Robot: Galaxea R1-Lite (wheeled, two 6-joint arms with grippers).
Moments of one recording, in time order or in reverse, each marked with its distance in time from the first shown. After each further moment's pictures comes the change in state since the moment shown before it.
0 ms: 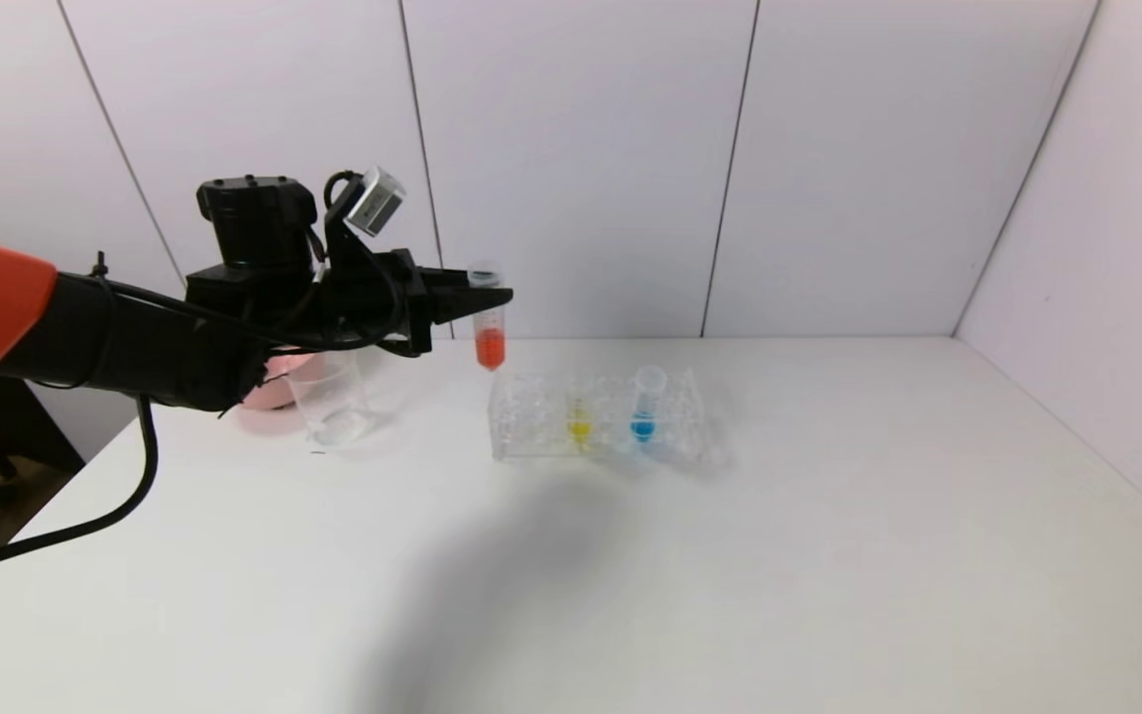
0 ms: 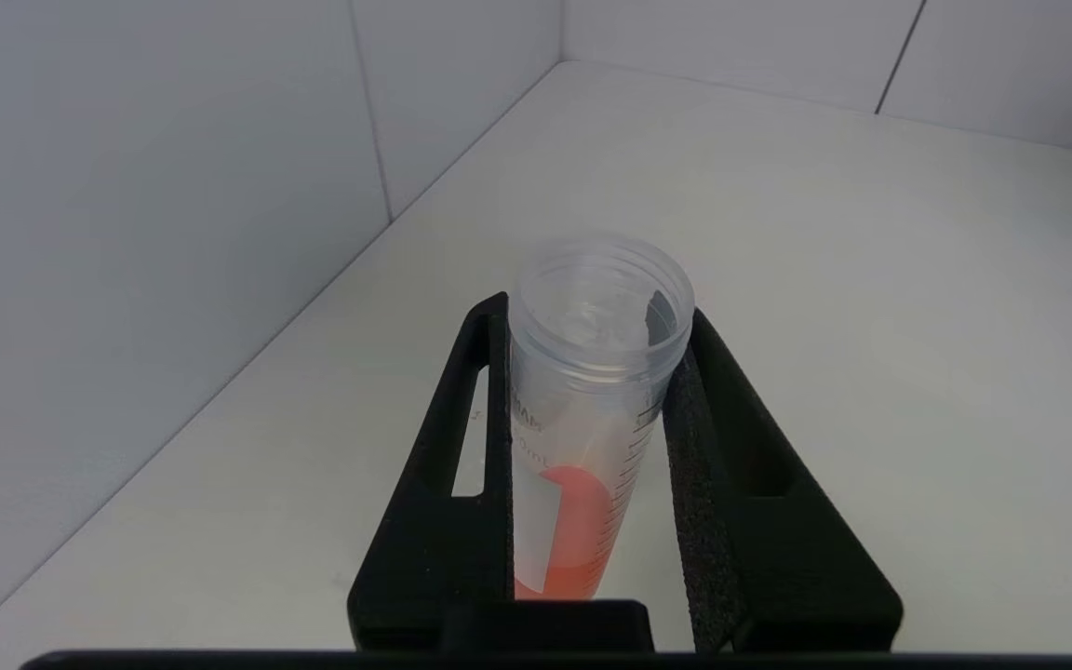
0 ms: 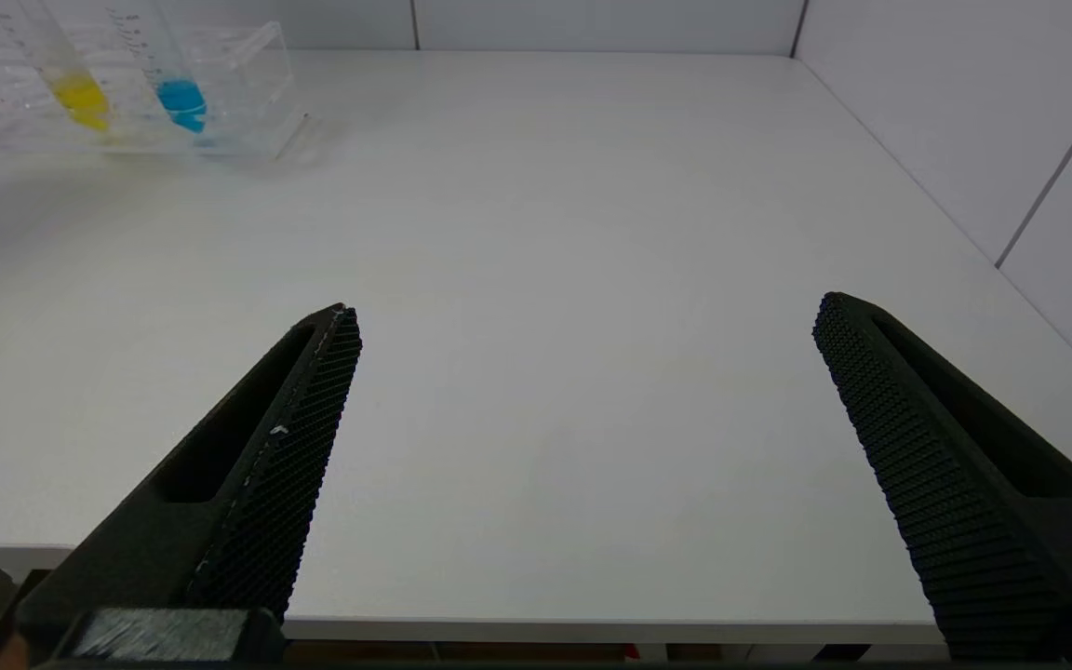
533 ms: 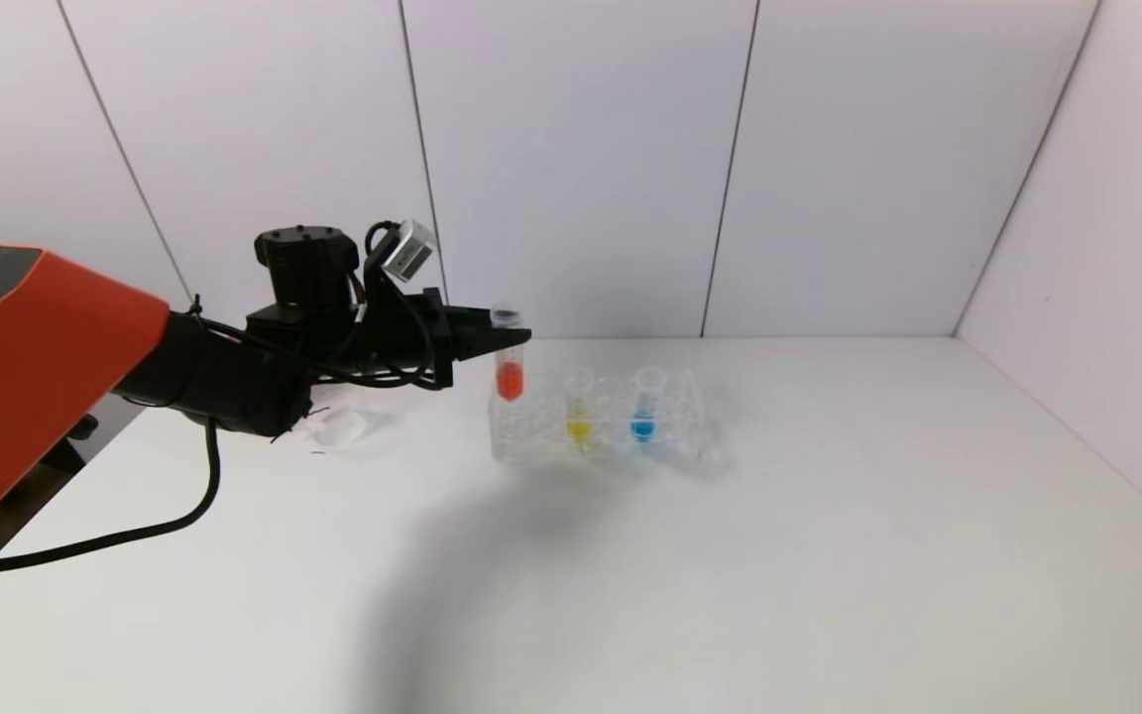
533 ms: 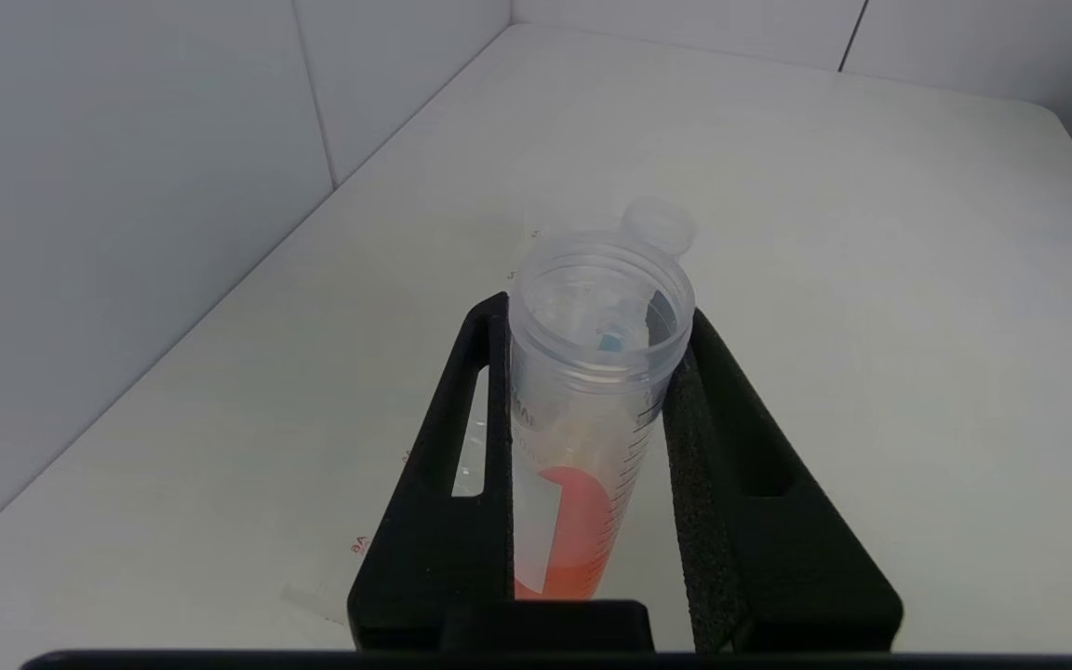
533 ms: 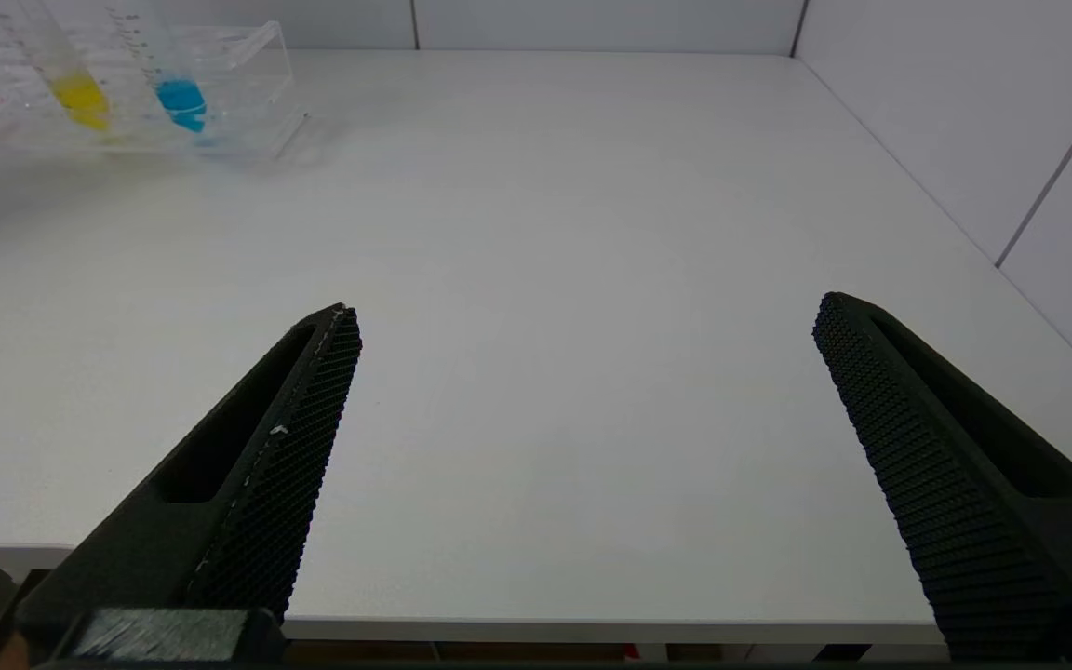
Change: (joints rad) left arm -0.011 0.140 -0.013 -0.108 -0.088 0.001; right arm 0.000 0.000 0.000 0.000 0.000 0.000
